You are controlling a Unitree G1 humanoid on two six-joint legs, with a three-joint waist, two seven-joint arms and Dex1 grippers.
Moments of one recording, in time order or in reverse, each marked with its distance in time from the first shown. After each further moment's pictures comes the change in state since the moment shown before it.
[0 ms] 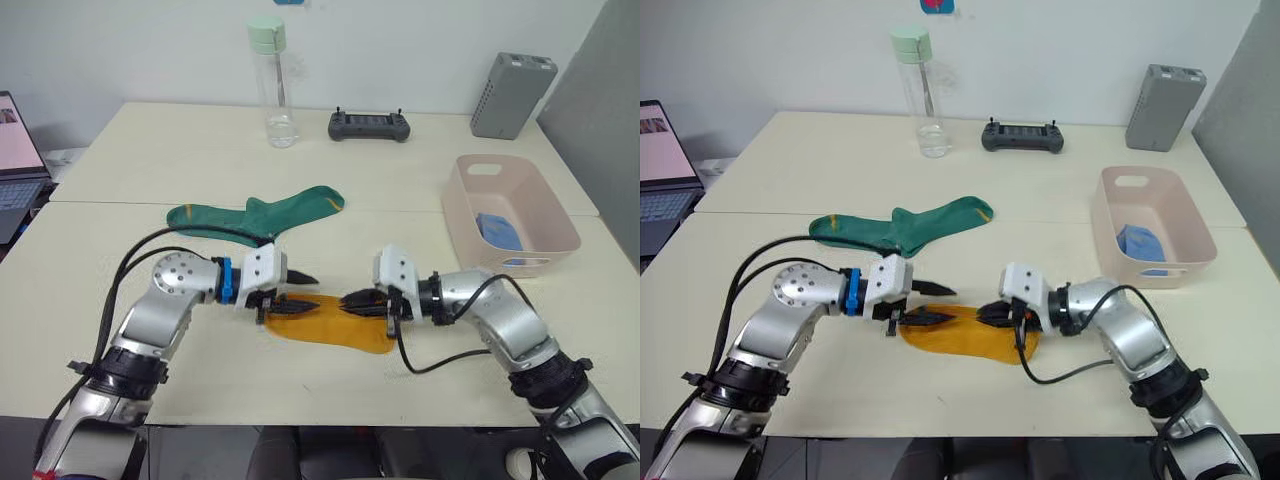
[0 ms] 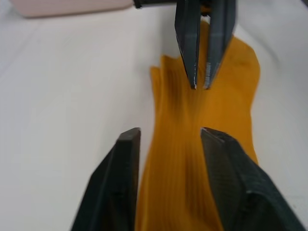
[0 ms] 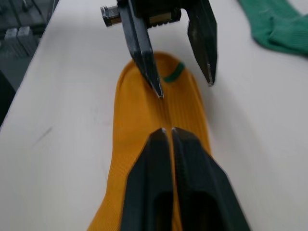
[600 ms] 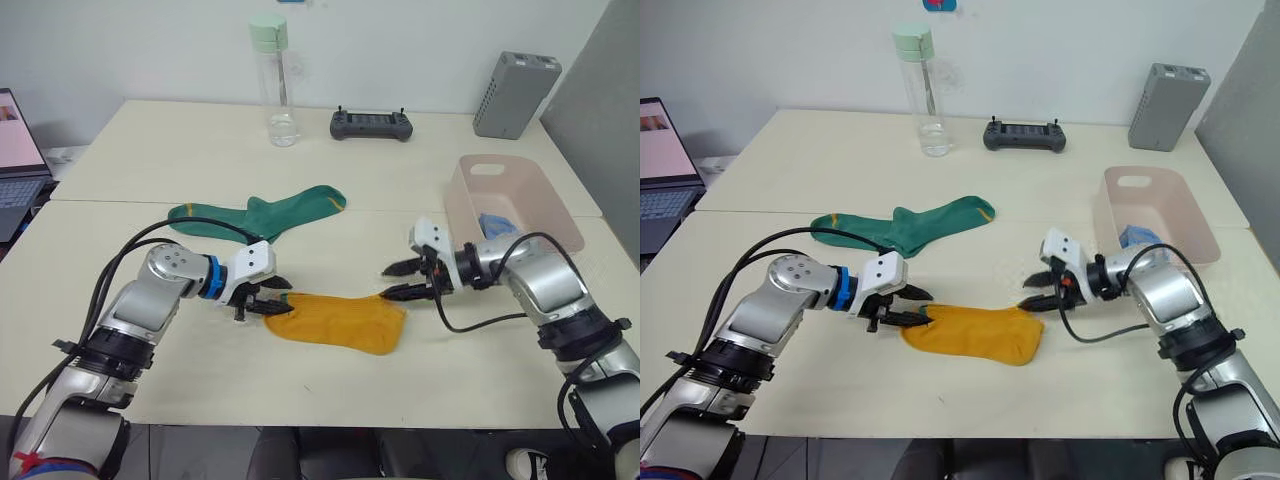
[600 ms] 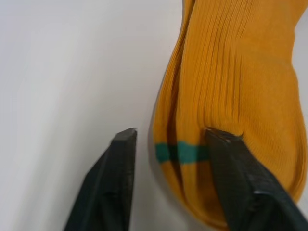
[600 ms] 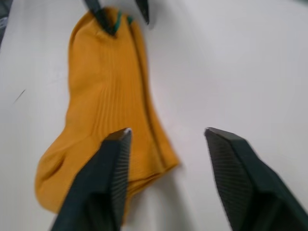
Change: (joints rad) left arm -0.117 0.112 -0.051 0.122 0.038 0.206 -0.017; right arm -0.239 -0.152 -0.116 0.224 0.095 0.181 0.172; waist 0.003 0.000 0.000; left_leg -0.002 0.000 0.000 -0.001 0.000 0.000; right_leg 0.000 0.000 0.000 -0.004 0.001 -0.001
